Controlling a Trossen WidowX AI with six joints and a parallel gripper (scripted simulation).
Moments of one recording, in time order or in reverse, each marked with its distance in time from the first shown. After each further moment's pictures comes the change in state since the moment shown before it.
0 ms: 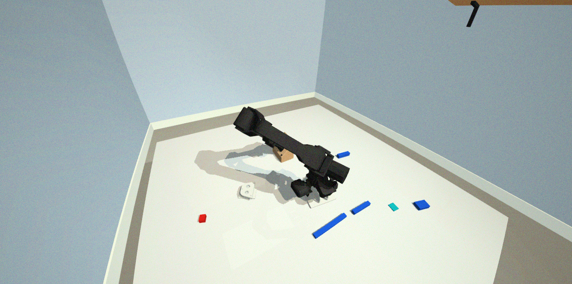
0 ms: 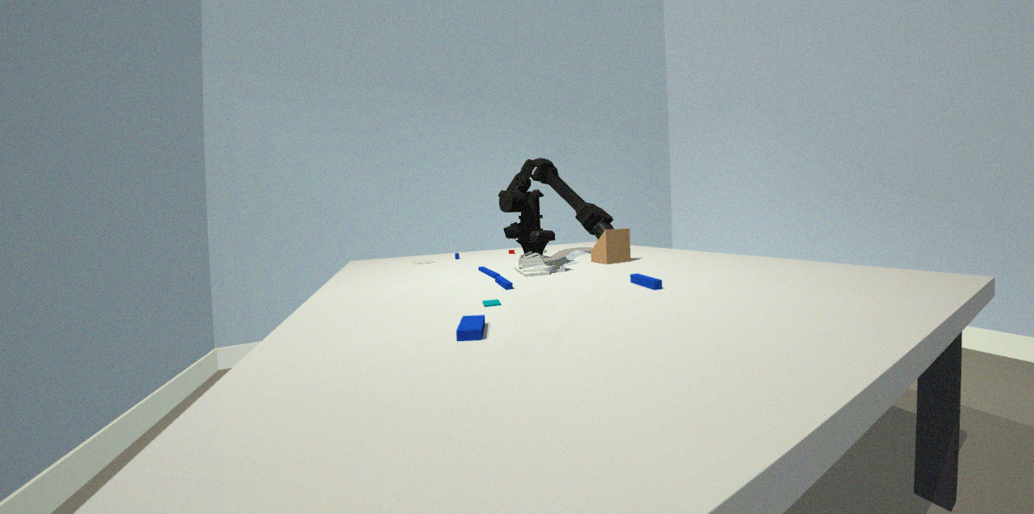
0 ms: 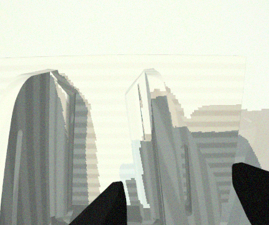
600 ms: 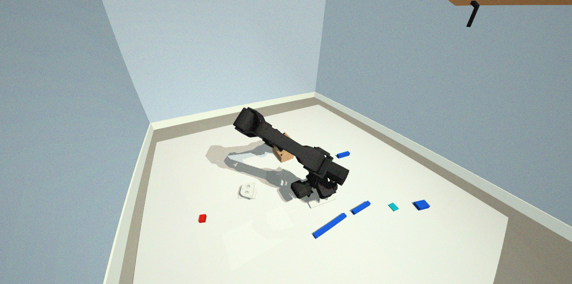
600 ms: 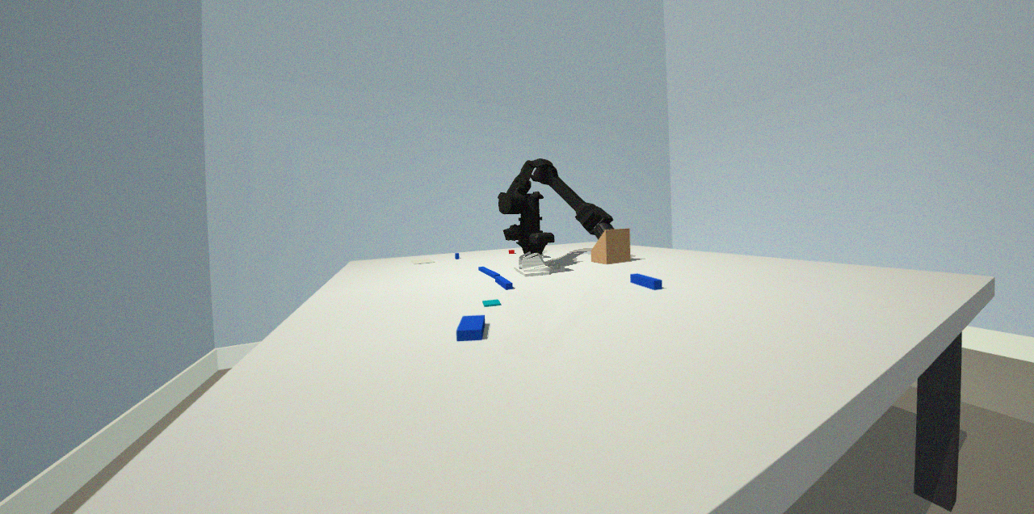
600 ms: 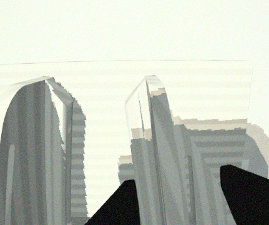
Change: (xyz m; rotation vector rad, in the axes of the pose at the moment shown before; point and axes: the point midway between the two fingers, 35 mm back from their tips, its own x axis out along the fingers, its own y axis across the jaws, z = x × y) arm 0.006 0.000 0.001 0.006 -0.006 0.004
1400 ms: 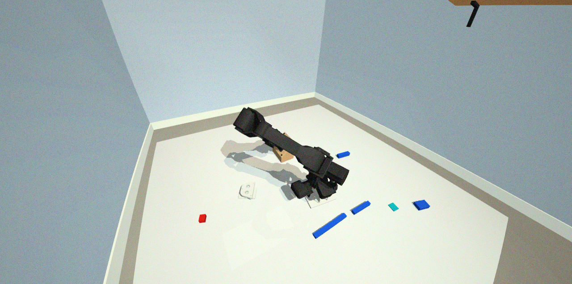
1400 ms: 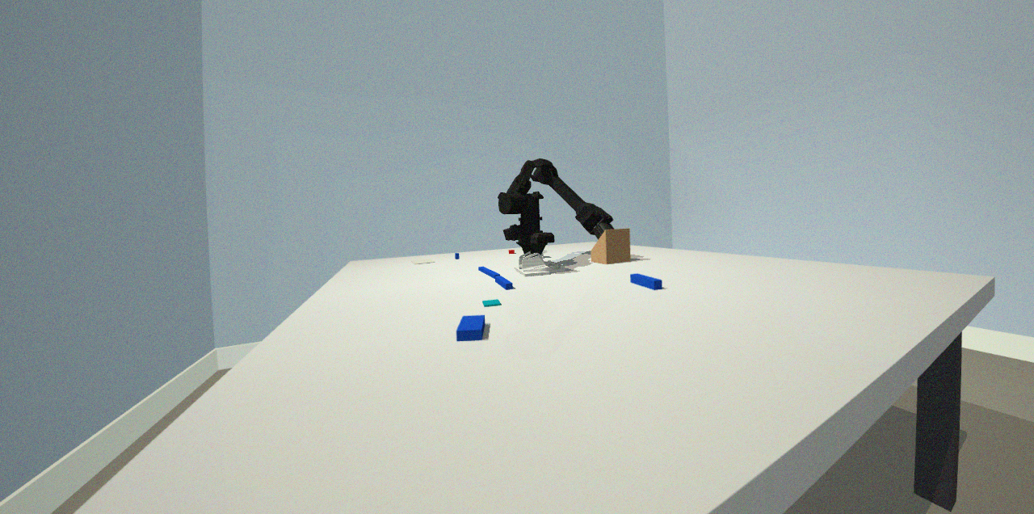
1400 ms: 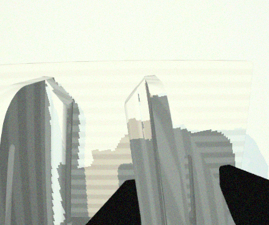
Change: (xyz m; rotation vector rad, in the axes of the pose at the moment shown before) arm 0.000 0.000 0.000 0.000 0.000 0.000
